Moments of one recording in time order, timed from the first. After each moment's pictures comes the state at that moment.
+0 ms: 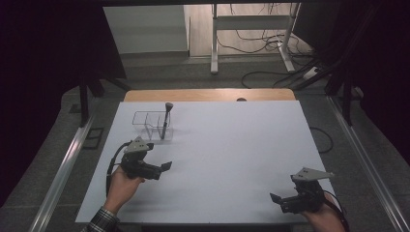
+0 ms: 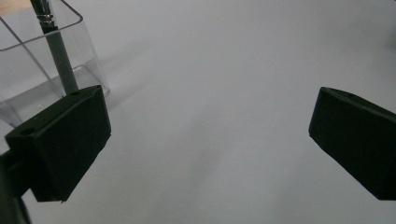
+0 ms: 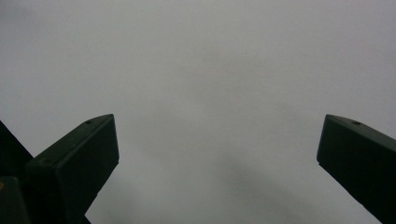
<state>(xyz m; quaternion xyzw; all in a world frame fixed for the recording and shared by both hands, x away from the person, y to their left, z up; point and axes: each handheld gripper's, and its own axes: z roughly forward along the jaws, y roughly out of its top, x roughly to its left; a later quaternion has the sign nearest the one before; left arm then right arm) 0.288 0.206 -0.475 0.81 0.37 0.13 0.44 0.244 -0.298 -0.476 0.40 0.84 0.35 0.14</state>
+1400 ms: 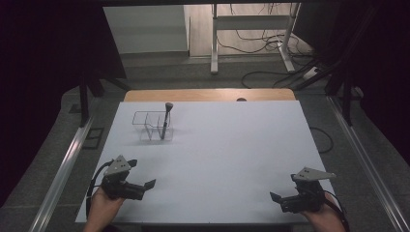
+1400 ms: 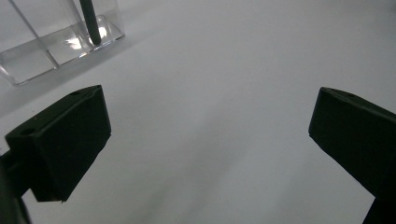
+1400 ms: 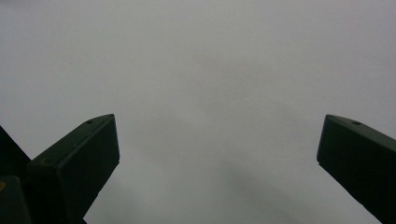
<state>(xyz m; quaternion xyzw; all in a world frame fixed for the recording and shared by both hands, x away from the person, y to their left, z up) 0.232 0.241 -0.487 0.81 0.39 0.14 0.41 0.244 -0.299 -0.475 0.40 0.83 0.36 0.14</state>
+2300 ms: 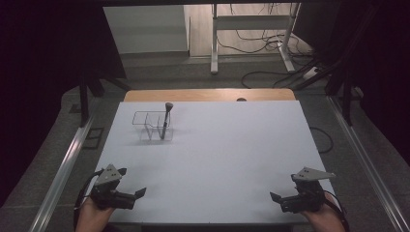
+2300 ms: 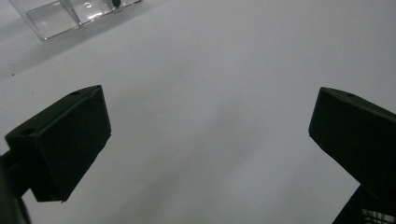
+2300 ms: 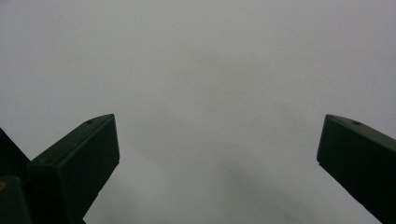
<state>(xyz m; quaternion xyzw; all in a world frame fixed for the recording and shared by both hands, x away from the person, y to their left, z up) 0.207 0.260 -0.494 0.81 0.42 0.15 0.39 0.244 -0.298 -0.475 0.40 0.83 0.36 0.14</state>
